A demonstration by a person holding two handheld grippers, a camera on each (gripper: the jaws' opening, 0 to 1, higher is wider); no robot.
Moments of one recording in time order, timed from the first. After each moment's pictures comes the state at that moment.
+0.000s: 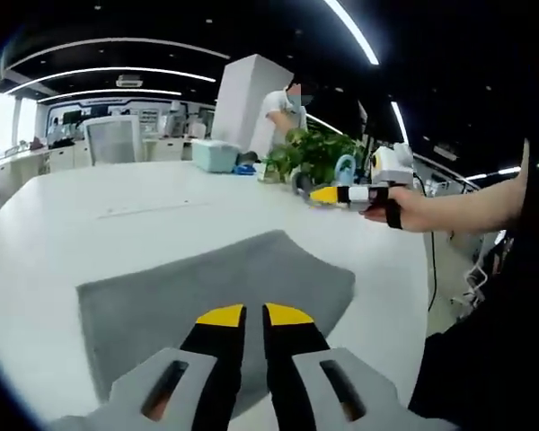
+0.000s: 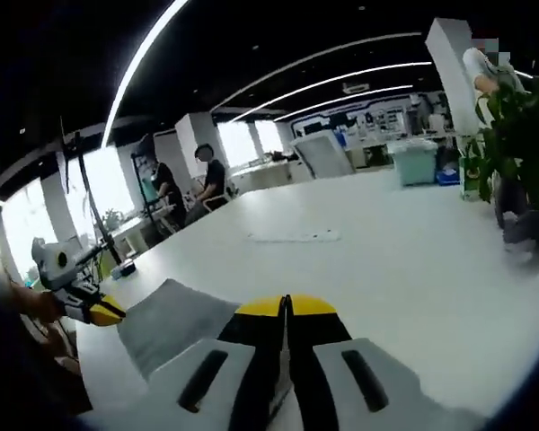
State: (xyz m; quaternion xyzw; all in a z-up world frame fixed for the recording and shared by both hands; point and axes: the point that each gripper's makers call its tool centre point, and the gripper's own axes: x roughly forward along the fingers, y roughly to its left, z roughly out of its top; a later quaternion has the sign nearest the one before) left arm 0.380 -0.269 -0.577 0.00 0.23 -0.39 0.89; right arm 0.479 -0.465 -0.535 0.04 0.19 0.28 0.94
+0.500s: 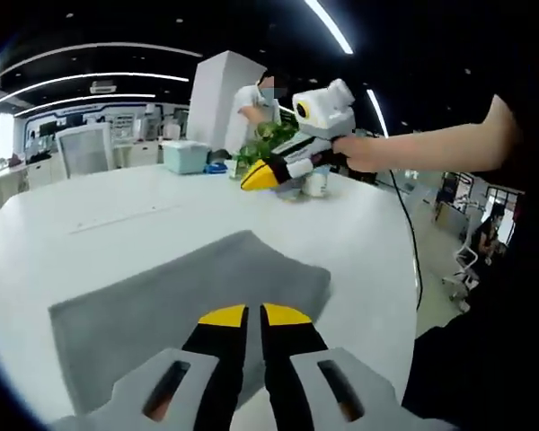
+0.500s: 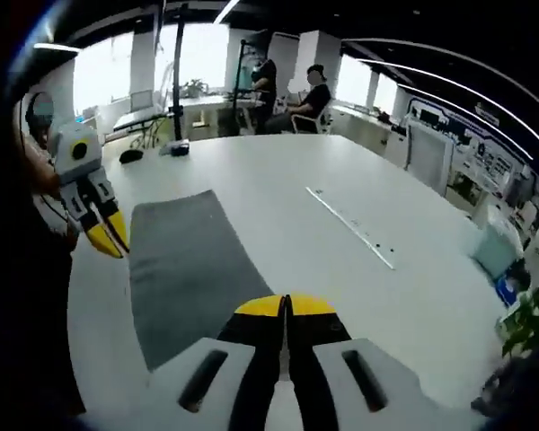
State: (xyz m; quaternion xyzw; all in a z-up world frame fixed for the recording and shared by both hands) left arm 0.368 -0.314 -0.574 0.04 0.22 -0.43 0.87; right arm 0.489 -0.391 -0.552 -0.22 0.27 0.49 0.80
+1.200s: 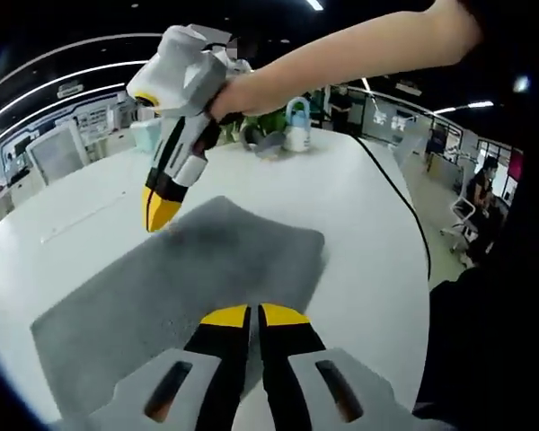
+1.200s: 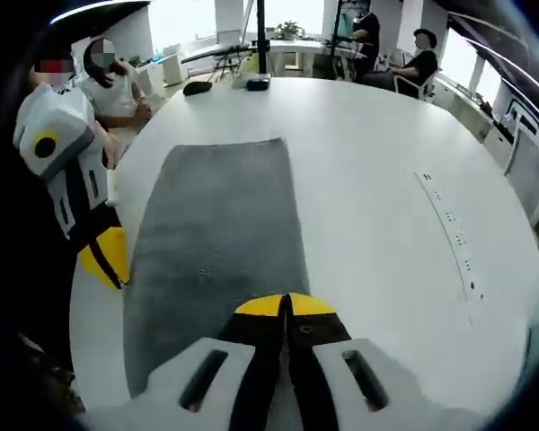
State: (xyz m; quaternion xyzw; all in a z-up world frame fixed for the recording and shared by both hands) left arm 0.362 -0.338 -0.620 0.13 0.27 -0.46 0.84; right arm 0.496 -0.327 -0.631 -0.32 0.34 0.60 0.64
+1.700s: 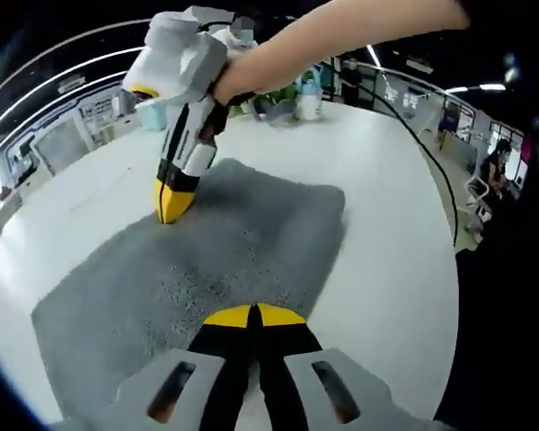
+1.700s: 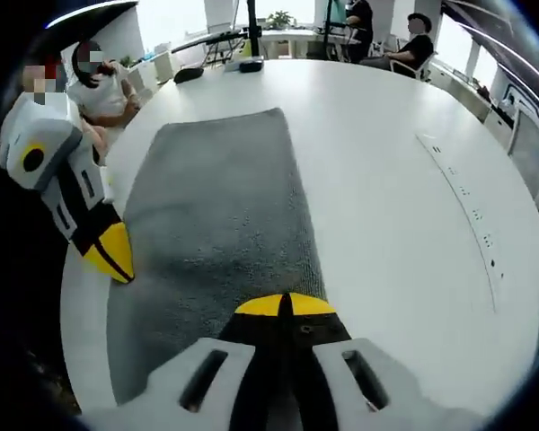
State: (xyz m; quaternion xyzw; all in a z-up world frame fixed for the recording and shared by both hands) left arm 0.364 -0.330 -0.651 0.23 0.27 -0.44 0.82; right arm 0.490 -0.332 -0.658 -0.32 0.33 0.60 0.65
